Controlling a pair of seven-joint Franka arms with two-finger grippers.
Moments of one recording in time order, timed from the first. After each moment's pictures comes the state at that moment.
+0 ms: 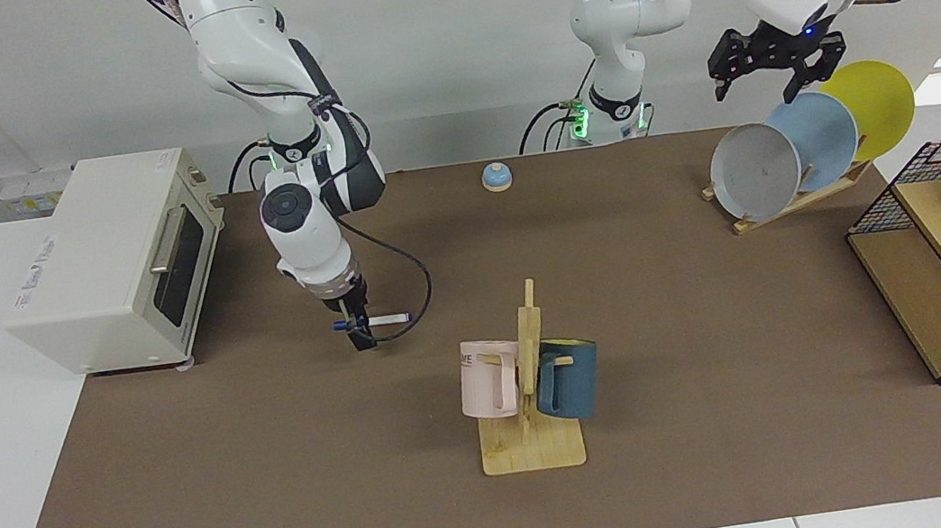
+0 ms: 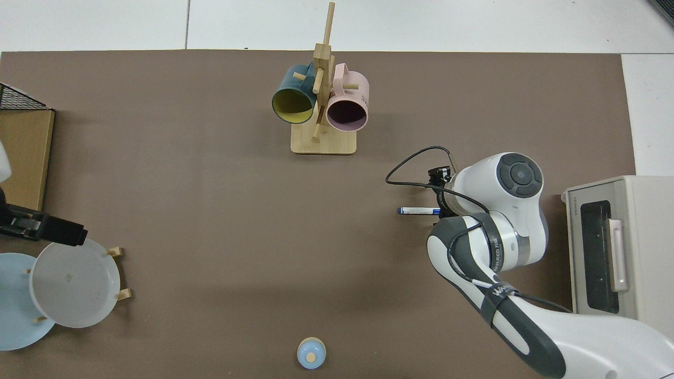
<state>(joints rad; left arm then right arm) -0.01 -0.09 -0.03 -1.58 -0.01 1.37 0.22 0.17 0.27 0.09 -2.12 0.09 2.39 1.60</state>
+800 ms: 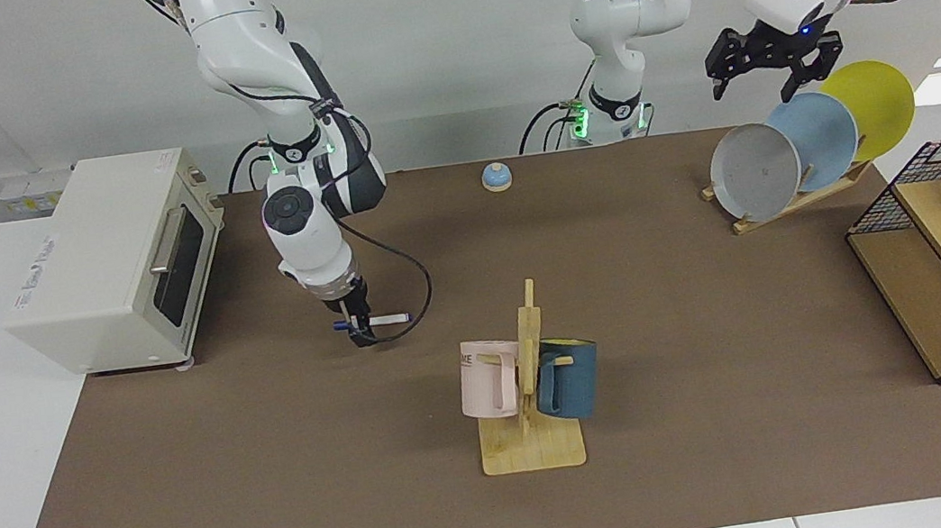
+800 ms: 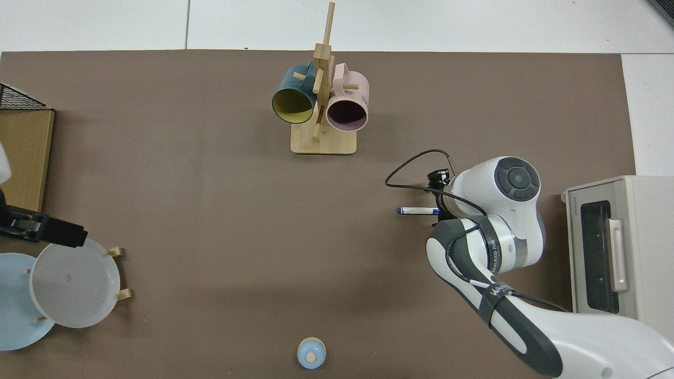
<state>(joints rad) -0.01 -0.09 -0.04 -1.59 -0.01 1.37 0.22 0.17 0.27 0.09 -2.13 0.10 2.41 1.60</state>
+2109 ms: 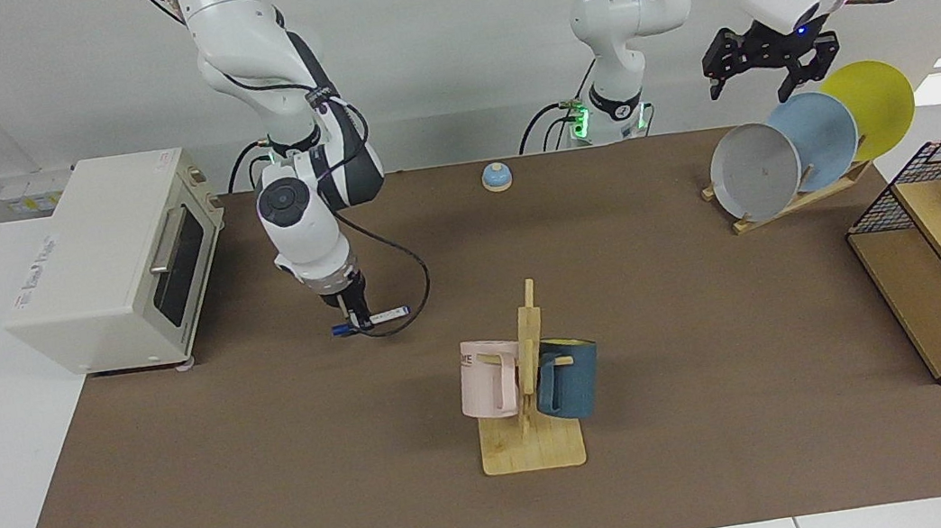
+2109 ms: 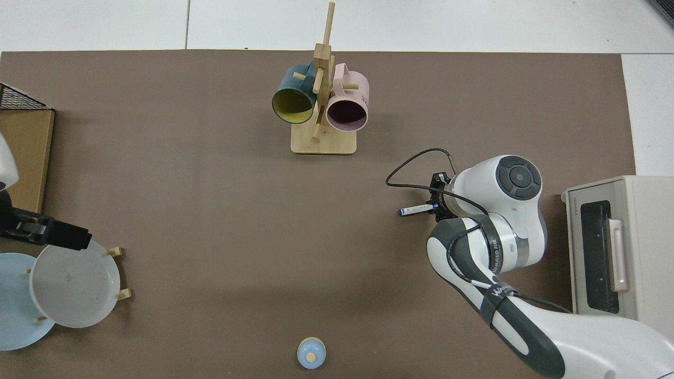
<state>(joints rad) -0.01 -0.10 -0.04 -1.59 -0.01 1.37 0.22 0.17 0.23 0.09 -2.10 0.10 2.33 1.60</state>
